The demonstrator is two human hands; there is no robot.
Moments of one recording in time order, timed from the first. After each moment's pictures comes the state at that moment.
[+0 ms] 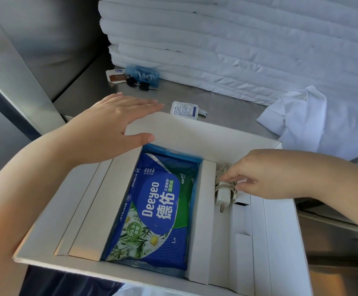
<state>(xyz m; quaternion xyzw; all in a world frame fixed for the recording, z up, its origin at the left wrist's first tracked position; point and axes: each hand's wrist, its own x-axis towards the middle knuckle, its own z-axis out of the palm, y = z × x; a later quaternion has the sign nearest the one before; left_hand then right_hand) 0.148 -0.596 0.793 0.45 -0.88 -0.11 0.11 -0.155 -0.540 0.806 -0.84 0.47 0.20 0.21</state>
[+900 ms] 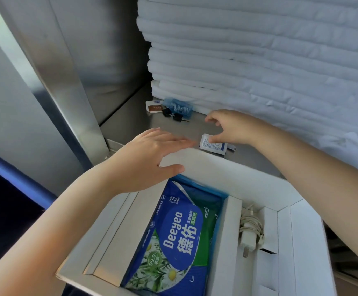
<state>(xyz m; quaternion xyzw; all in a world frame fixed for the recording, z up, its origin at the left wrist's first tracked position) 0.144 -0.589 0.798 0.46 -0.87 -0.12 0.15 -0.084 -0.709 0.798 -0.84 0.53 0.02 0.11</state>
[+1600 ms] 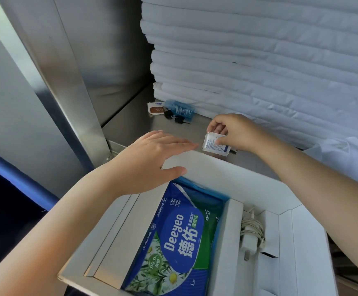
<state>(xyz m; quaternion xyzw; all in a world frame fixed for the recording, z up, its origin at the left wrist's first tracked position) 0.144 -0.591 0.797 0.47 -0.87 -0.12 0.14 -0.091 -0.706 0.788 -0.82 0.54 -0.09 0.20</state>
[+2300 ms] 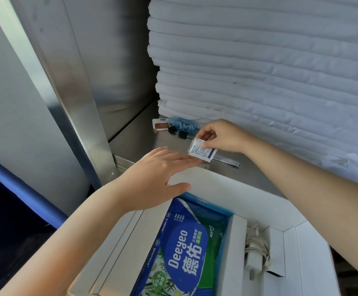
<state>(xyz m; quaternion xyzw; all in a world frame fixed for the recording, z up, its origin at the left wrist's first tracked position) 0.143 -0.590 0.799 0.47 -0.87 -0.11 0.14 -0.058 -0.728 0.801 -0.82 0.49 -0.10 0.29</state>
